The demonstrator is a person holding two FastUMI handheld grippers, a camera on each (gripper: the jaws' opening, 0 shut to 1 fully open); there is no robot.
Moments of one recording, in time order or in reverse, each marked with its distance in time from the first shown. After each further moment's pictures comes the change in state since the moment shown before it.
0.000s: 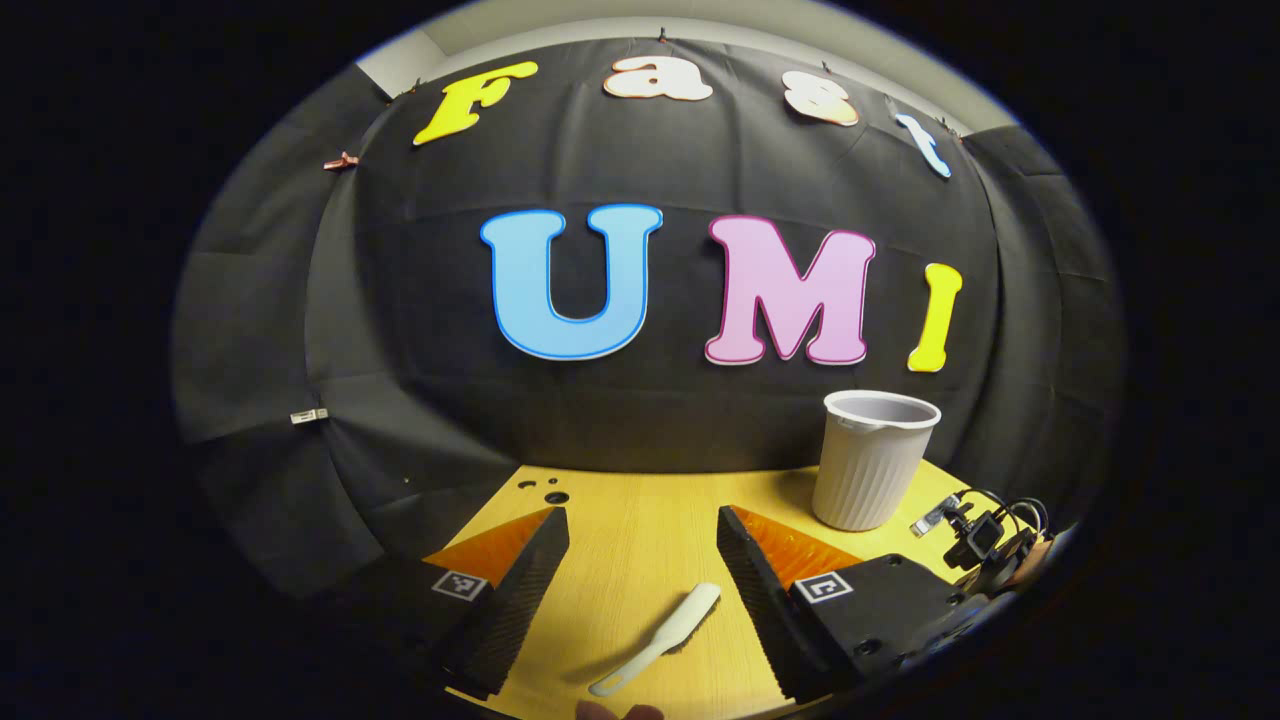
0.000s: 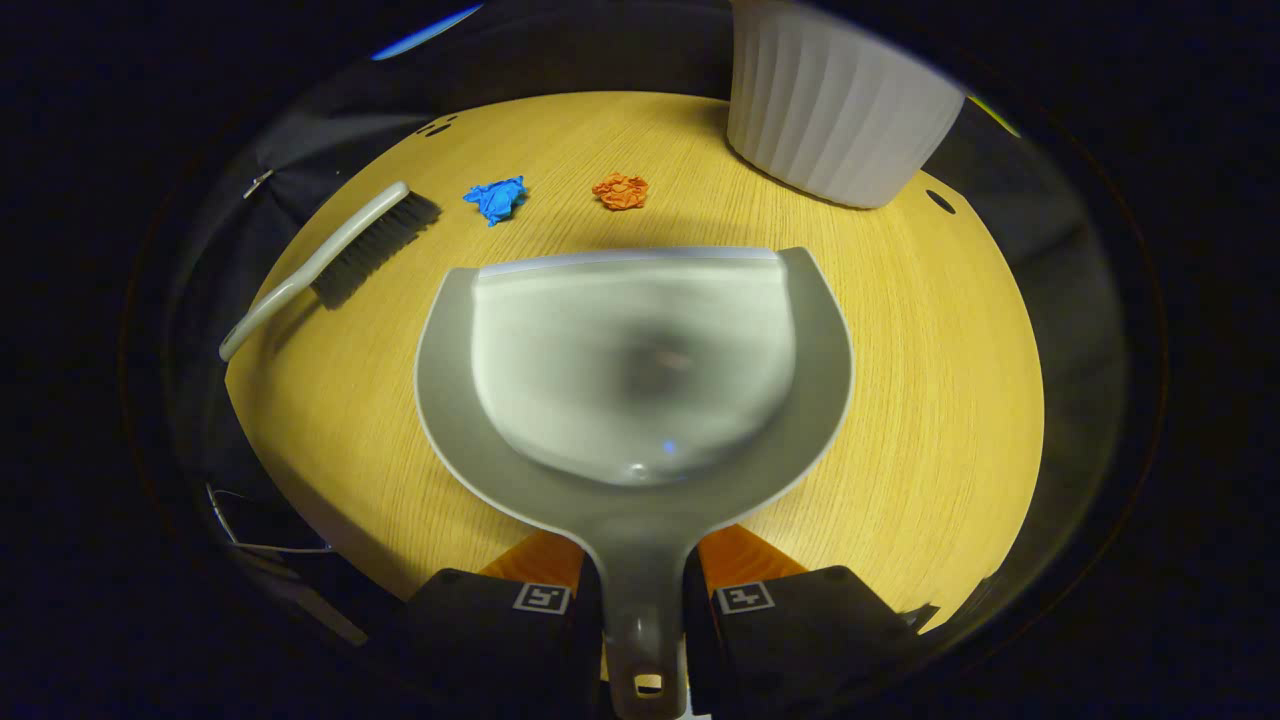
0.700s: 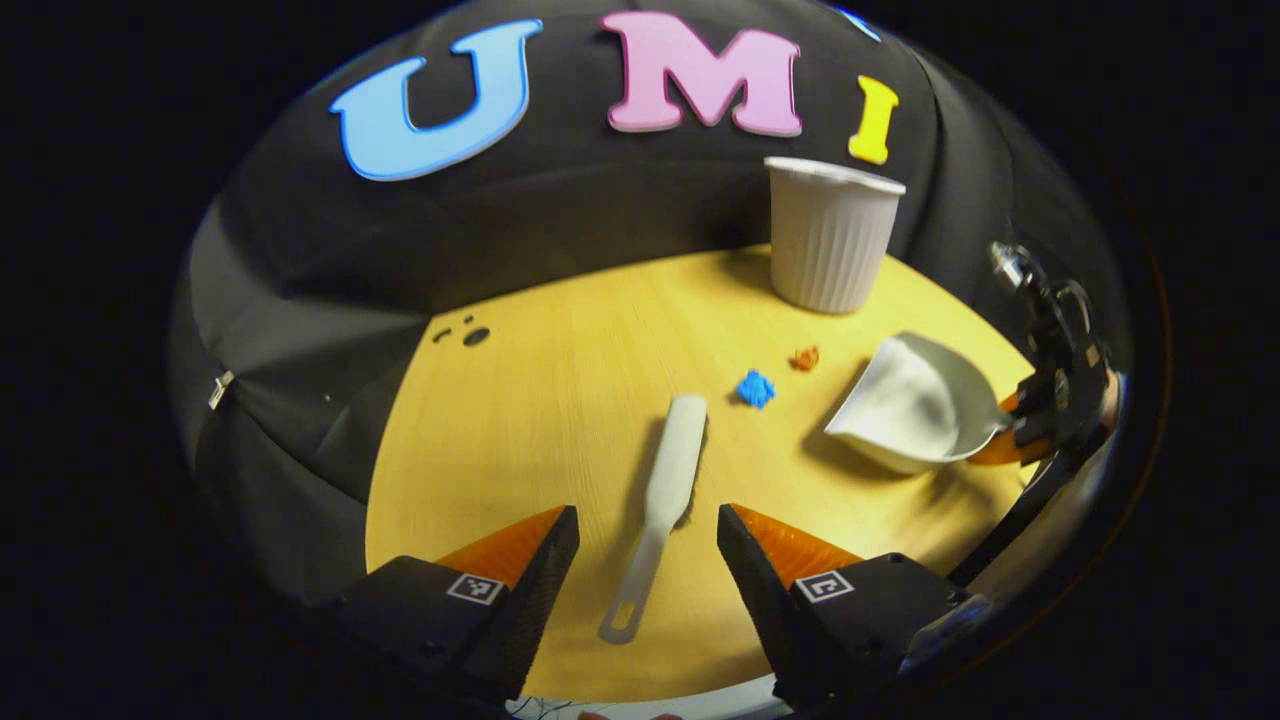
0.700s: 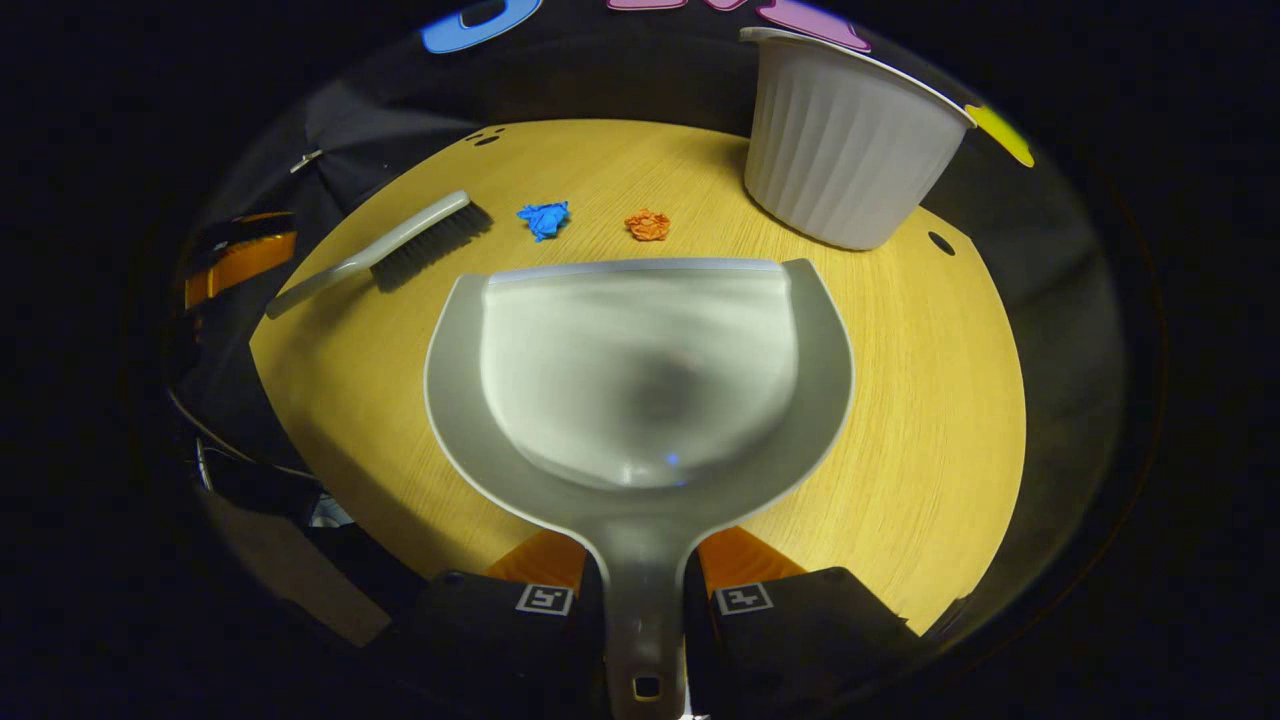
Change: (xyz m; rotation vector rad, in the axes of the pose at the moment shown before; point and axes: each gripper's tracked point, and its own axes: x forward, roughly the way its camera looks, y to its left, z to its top) left arm 0.034 -0.008 -0.192 0.229 0.632 -0.241; right arm -0.042 -0.012 -0.013 -0.108 -0.073 0.029
